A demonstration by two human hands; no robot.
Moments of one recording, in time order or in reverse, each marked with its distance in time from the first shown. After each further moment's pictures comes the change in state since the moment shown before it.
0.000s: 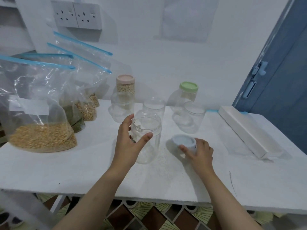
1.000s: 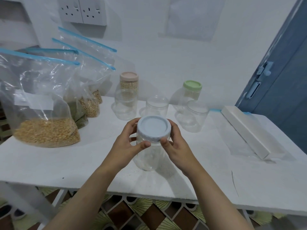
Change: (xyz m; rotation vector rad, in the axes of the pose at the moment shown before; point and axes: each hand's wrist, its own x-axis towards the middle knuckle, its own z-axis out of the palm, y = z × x) left_hand -0.005 0.004 -0.030 0.018 -0.253 -0.021; right_hand -0.043 -0.098 0.004 0.580 -0.380 -0.379
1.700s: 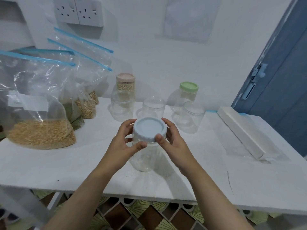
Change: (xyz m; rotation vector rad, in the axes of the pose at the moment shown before) left_hand 0.002 -0.002 0.000 0.012 0.027 -0.015; right_hand 0.001 -0.005 -0.006 0.096 0.007 0.076
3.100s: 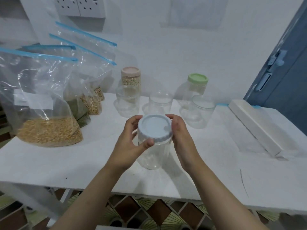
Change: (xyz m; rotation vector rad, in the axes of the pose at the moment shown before) left_hand 0.000 -0.001 0.004 0.037 0.014 0.005; right_hand 0.015 0.002 0.013 0.112 0.140 -0.029
